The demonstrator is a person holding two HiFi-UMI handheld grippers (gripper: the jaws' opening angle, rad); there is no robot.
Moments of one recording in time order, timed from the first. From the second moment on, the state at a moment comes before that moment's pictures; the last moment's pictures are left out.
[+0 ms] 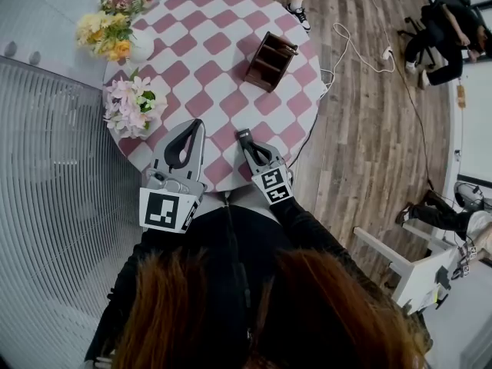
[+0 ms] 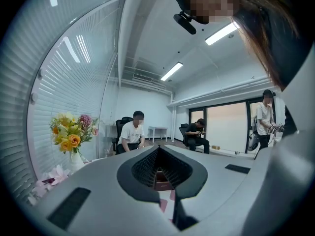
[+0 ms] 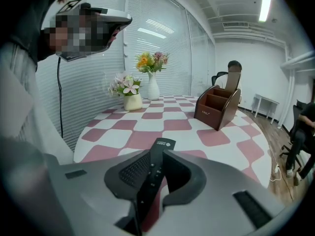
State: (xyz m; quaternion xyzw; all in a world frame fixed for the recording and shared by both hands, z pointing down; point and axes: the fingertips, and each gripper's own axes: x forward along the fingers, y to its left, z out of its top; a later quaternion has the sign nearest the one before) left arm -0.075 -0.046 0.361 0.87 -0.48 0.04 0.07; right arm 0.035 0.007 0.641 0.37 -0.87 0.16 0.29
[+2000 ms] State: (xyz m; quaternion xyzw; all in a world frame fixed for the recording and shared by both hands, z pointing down) left arm -0.061 -0.046 0.359 0.88 -0.46 0.03 0.06; right arm 0.055 -0.052 0.405 0.51 -0.86 0.06 0.01
